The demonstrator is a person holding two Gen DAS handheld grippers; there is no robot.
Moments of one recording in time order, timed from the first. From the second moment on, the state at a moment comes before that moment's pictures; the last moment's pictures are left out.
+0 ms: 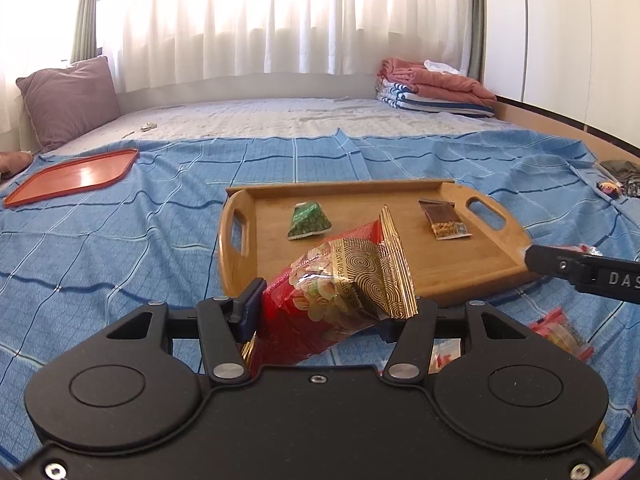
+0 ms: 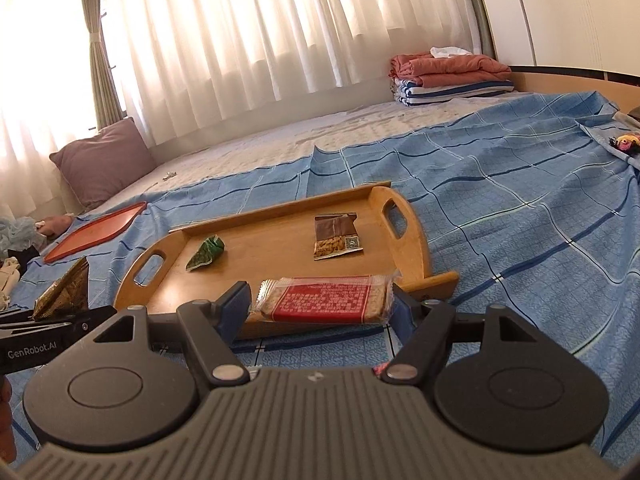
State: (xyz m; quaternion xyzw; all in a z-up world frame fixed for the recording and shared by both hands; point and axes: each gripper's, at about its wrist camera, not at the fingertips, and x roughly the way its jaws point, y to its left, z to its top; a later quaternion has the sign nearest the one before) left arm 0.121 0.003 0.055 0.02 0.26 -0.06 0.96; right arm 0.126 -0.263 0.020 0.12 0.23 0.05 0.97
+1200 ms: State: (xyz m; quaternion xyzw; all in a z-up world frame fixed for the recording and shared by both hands) left arm 0.287 -0.033 0.017 0.06 0.35 -0.05 0.93; right arm 0.278 -0.271 0.003 0.07 0.35 0.07 0.93
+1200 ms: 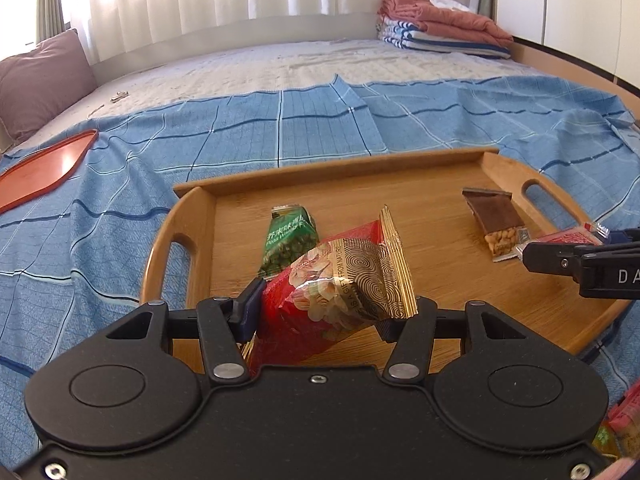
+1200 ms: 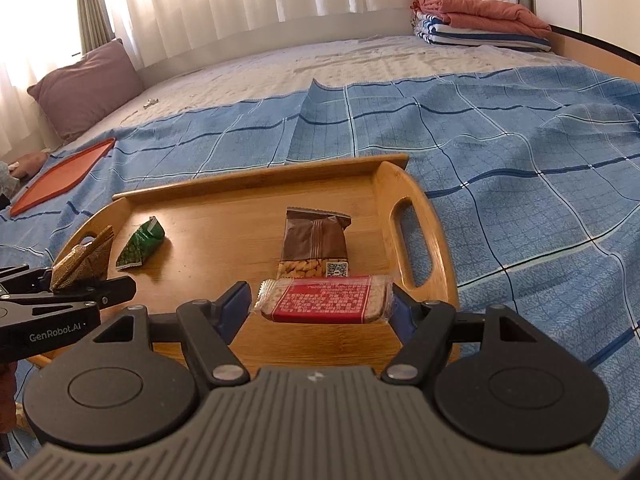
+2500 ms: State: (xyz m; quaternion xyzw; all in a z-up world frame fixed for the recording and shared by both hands) left arm 0.291 -0.042 0.011 0.09 0.35 -0.05 0.93; right arm 0.290 -0.269 -0.005 0.06 0.38 0.08 0.92
